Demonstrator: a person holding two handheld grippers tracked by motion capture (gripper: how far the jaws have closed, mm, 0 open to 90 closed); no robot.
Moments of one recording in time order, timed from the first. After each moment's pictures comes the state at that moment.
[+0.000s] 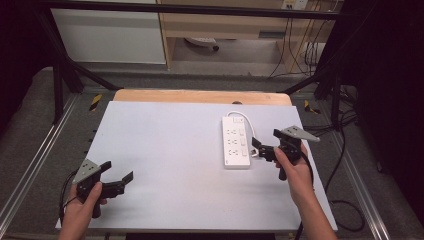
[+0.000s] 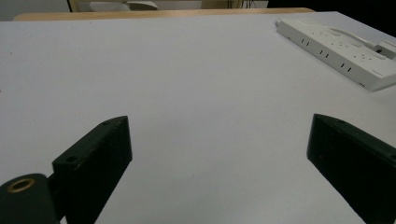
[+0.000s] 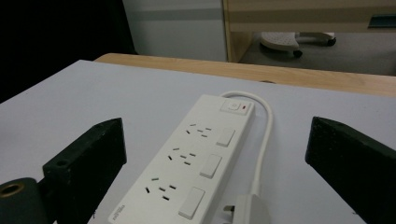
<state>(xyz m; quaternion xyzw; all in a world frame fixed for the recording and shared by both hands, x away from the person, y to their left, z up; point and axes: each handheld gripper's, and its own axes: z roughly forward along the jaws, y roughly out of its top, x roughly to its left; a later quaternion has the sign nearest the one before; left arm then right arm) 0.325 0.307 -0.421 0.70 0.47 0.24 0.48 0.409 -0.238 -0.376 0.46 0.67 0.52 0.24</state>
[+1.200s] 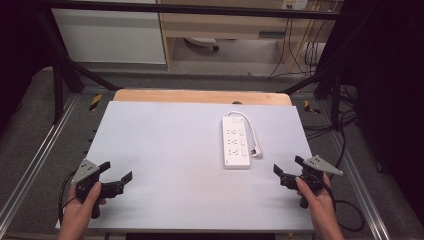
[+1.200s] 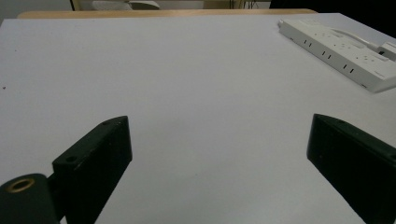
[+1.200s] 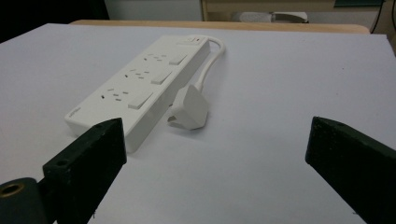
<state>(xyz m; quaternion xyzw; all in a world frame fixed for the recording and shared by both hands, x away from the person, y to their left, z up) 0.324 0.309 -0.422 0.70 0.47 0.24 0.48 0.352 -0.297 -0.433 0.49 0.68 0.49 0.26</state>
